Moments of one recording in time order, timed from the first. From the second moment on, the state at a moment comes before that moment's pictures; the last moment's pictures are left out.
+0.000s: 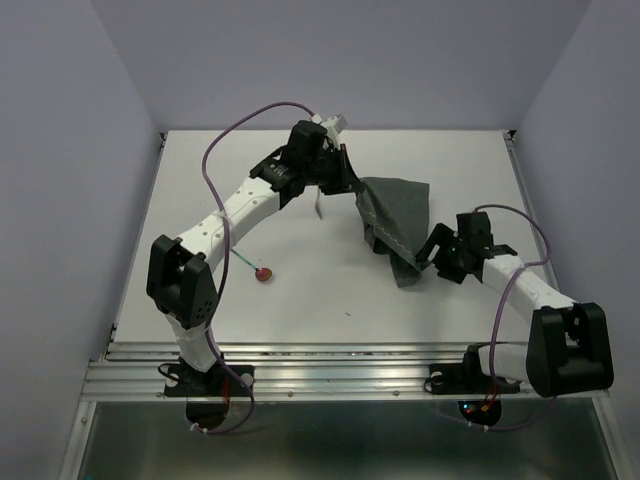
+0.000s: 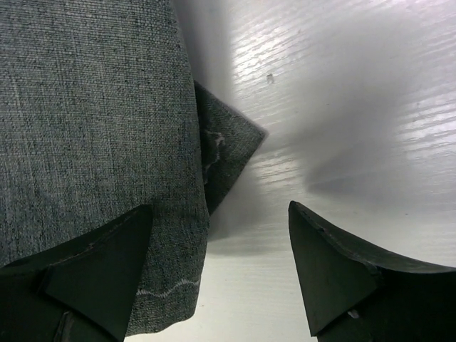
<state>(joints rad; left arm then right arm) -0.62 1.76 1.63 -0.42 0.34 -0.63 0.10 1.26 0.65 -0.36 -0.13 0.65</state>
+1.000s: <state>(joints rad) -0.40 1.71 1.50 -0.40 0.33 -0.62 0.24 1.40 0.71 -0.31 0.01 0.61</state>
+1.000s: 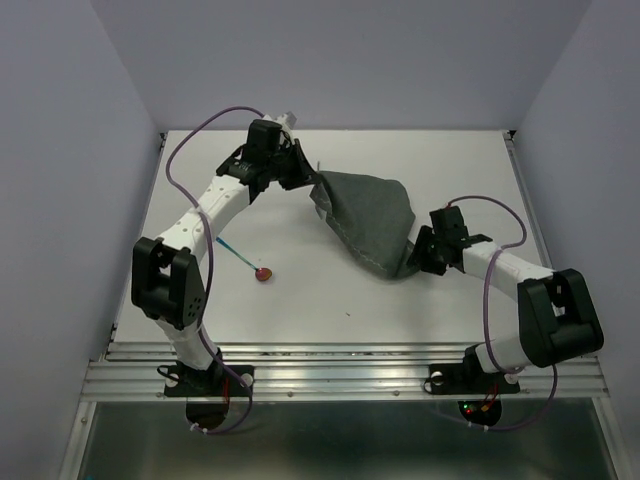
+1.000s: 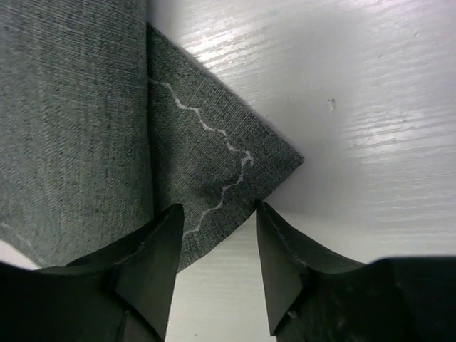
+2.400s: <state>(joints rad) -0.37 1.74 1.57 -0.43 0.30 -0.60 0.27 1.65 0.96 -0.24 0.10 0.67</state>
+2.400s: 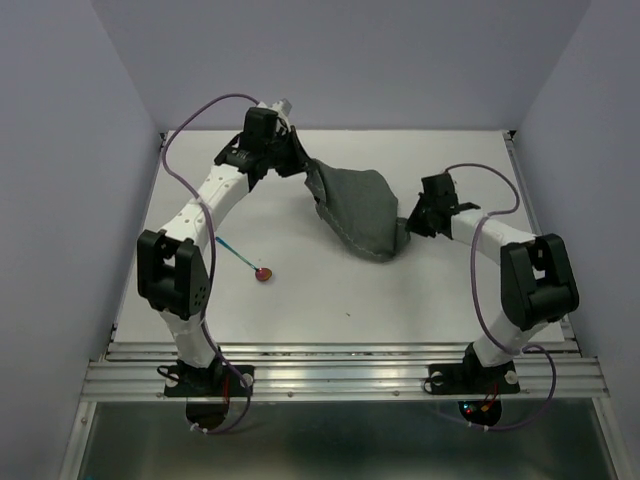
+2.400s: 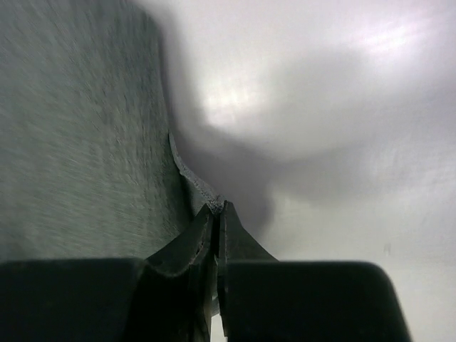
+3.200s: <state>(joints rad) -0.37 1.75 1.83 -0.15 0.53 -0.62 -0.05 1.19 1.43 -0.27 0.28 0.56</state>
